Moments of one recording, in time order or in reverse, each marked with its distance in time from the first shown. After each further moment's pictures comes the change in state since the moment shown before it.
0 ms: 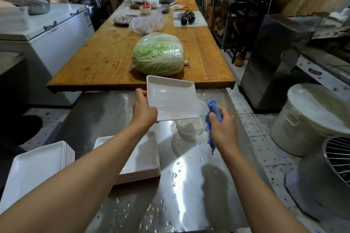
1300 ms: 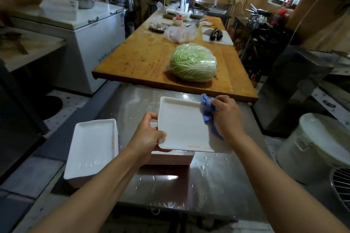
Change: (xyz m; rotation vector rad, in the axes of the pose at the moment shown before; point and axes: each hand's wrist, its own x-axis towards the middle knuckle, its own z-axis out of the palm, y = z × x) left_hand -0.121 -0.041 -0.157 -0.549 -0.266 -0.212; right_hand -0.060 -0.084 0.070 -0.757 -0.090 -0.668
